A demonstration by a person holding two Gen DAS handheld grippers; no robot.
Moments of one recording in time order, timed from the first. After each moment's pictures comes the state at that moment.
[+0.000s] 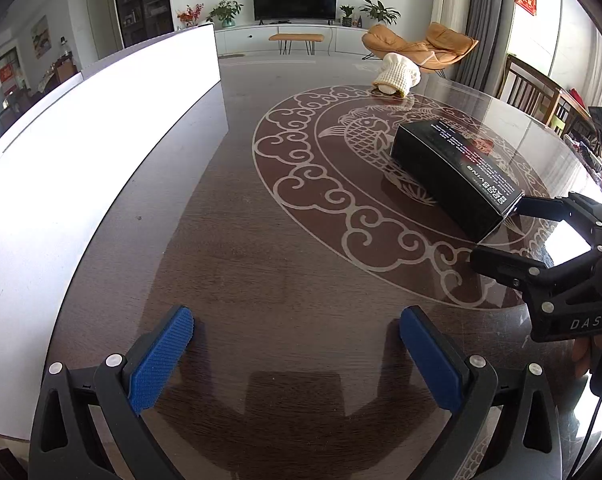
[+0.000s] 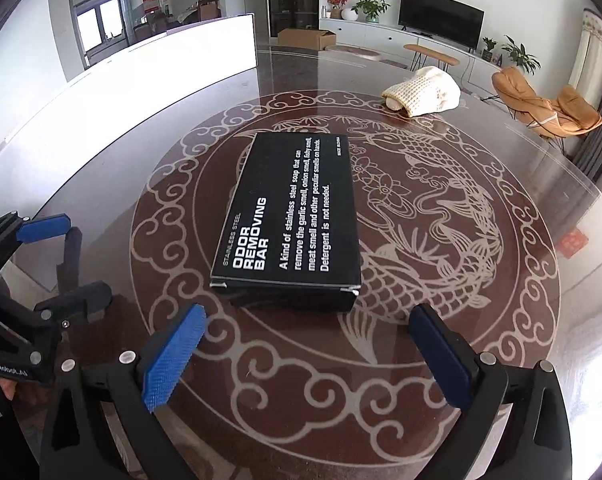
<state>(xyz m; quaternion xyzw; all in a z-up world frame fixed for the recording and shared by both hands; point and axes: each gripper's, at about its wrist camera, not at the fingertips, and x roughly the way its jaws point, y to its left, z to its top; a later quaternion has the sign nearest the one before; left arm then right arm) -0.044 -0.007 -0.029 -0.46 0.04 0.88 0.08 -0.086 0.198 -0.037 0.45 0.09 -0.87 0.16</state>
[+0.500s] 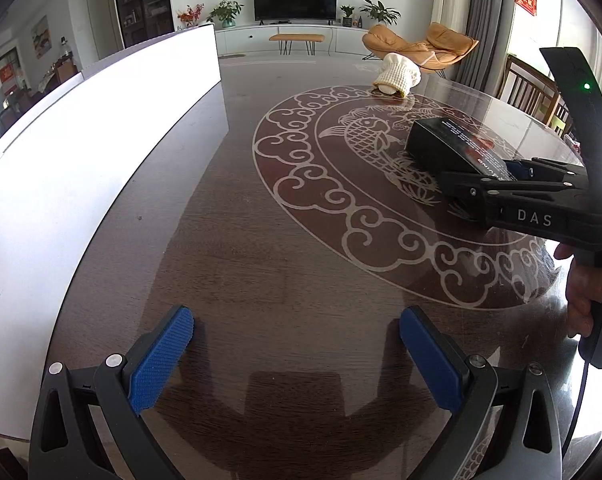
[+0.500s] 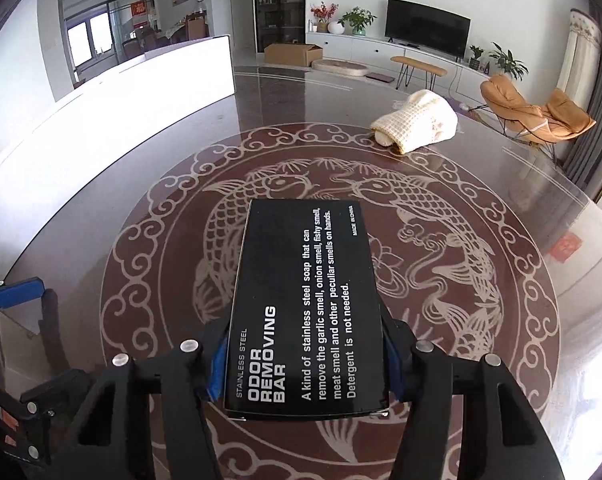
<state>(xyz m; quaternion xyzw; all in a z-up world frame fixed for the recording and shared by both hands) -0.044 -0.007 -0.029 -0.46 0.04 0.89 0.08 -0.126 0.202 -0.032 0.43 0.06 -0.89 0.14</state>
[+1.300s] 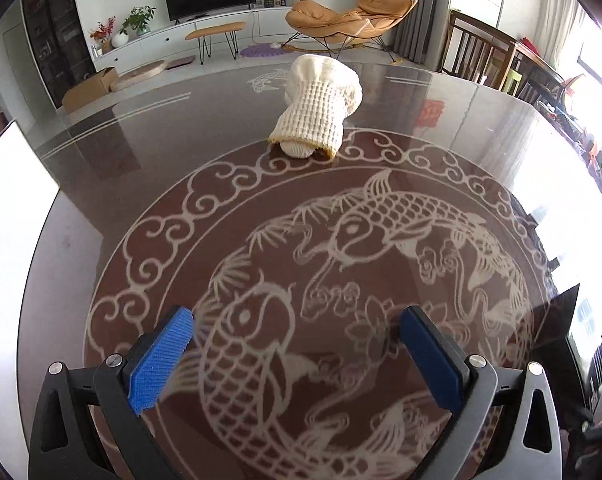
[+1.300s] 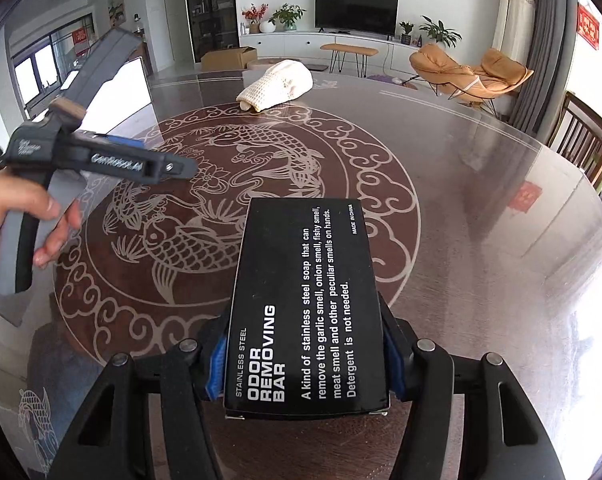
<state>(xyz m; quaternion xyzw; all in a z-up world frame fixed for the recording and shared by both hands) -0.244 0.128 -0.028 -0.48 0.11 0.85 0.20 -0.060 0.310 -0.032 0.44 0.02 -0.90 0.04</state>
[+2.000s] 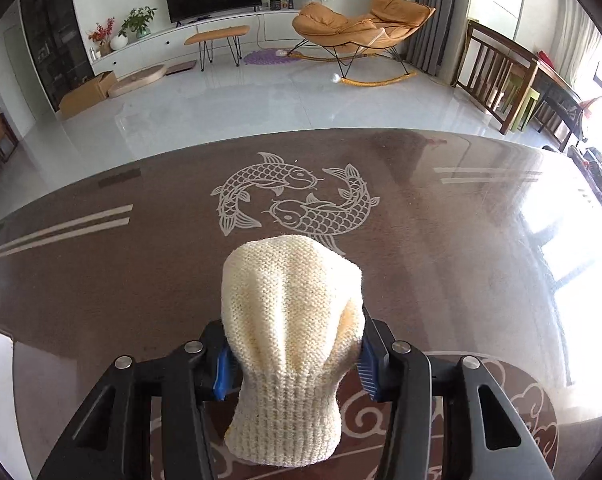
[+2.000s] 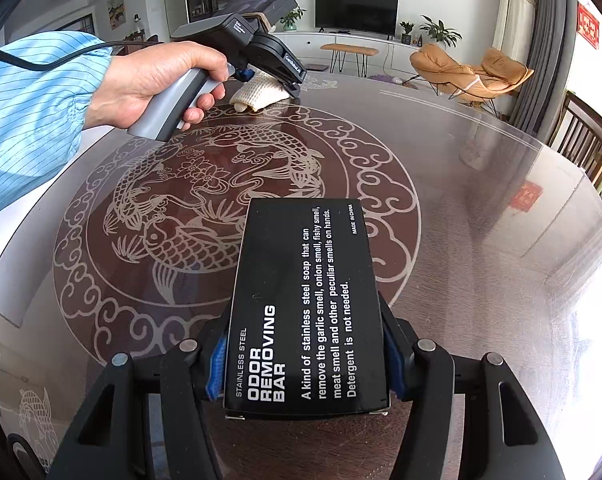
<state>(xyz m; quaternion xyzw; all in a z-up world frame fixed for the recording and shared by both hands) -0.375 0.190 -0.016 -0.48 0.07 0.86 0.18 -0.061 0.309 -0.032 0.44 0.02 -0.90 0.04</state>
